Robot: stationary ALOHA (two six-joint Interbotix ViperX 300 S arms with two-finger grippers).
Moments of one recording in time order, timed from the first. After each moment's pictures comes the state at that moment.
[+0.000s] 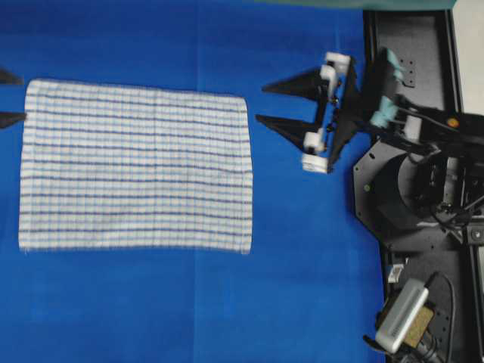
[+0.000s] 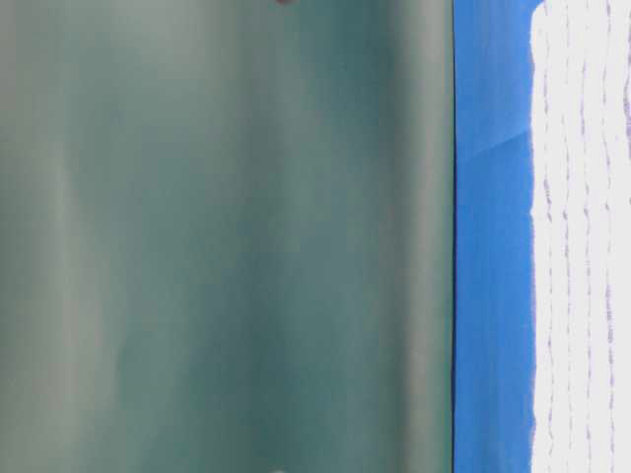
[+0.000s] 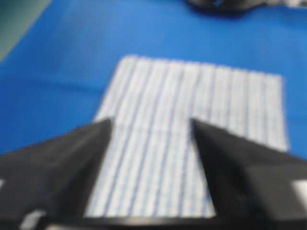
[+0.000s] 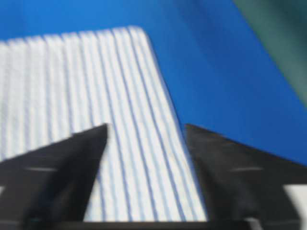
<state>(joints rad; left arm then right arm) 0.20 -0.61 1.17 -0.03 -0.31 0.00 -0.28 -0.66 1.16 0.10 -0.17 0.00</state>
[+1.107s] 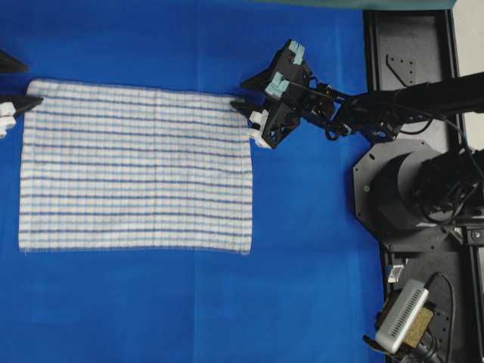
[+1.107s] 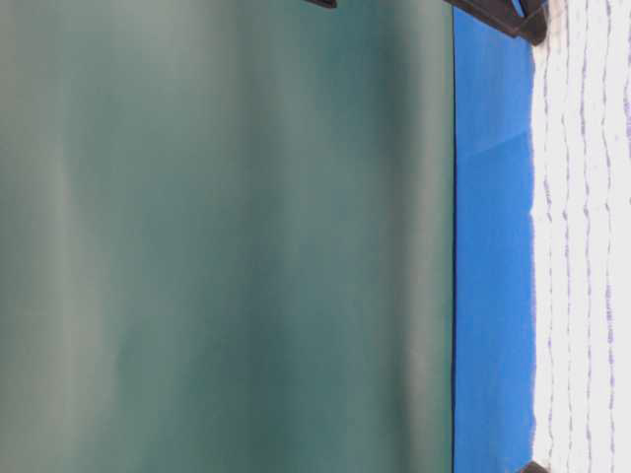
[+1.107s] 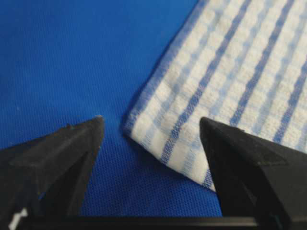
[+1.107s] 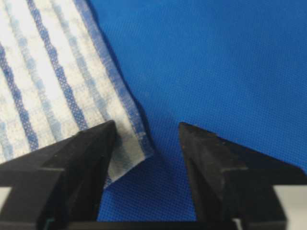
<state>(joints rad) 0.46 0.02 1.18 -0.04 -0.57 0.00 -0.49 0.06 1.11 0.10 -0.50 0.00</state>
